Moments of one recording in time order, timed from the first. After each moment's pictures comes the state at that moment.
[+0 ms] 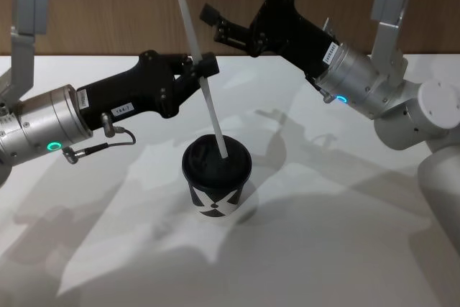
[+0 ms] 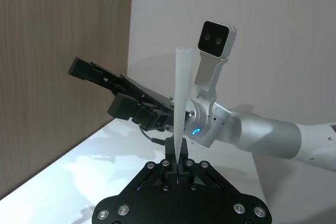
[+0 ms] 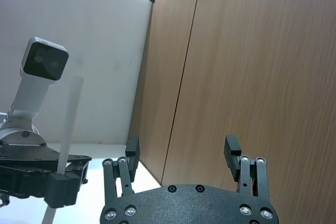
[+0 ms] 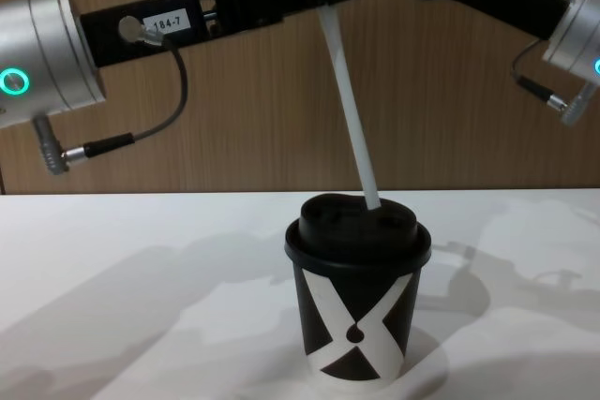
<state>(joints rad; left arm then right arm) -0.55 0.55 0.58 -1.52 -0.93 0.00 -0.85 0.62 0.26 -0.37 -1.20 0.57 -0.35 0.90</state>
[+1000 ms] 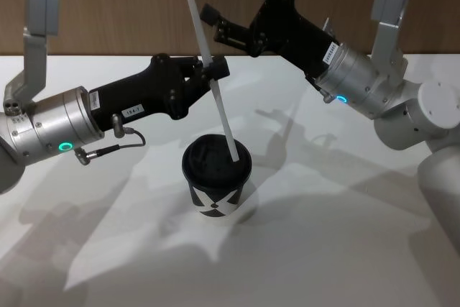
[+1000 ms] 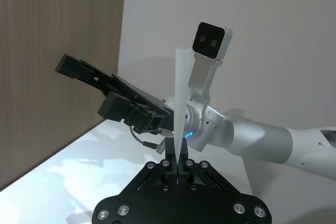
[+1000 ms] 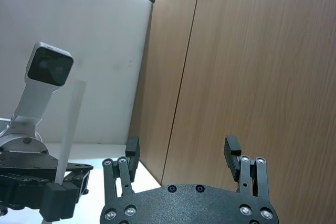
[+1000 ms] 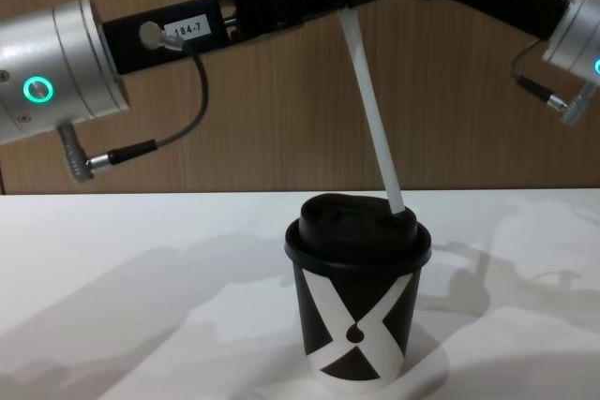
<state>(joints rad) -0.57 0.52 0.61 -1.47 -0.96 0.00 -0.88 0.62 0.26 -0.37 -1.20 0.57 -0.35 0.90</state>
